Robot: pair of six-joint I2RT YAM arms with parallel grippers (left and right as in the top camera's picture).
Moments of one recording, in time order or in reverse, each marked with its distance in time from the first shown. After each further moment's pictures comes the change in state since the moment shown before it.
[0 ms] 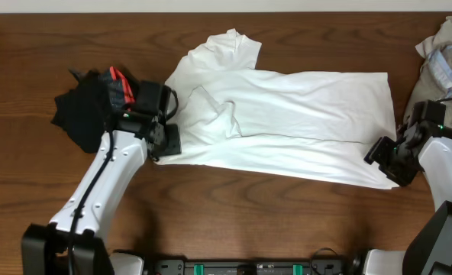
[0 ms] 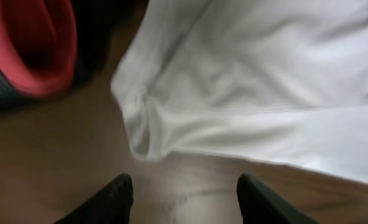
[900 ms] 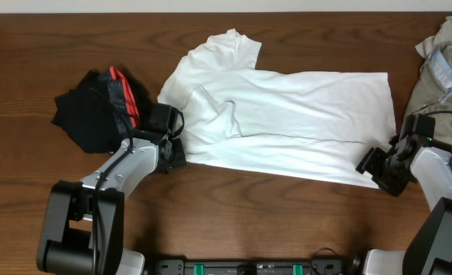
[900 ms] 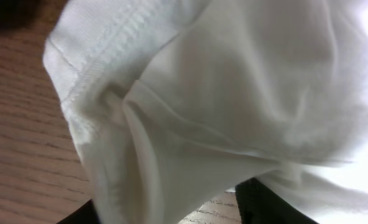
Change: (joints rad) left arm 0.000 0.152 -0.230 0.361 -0.011 -0.099; right arm 0.000 0.000 -0.136 0.125 -0.024 -0.005
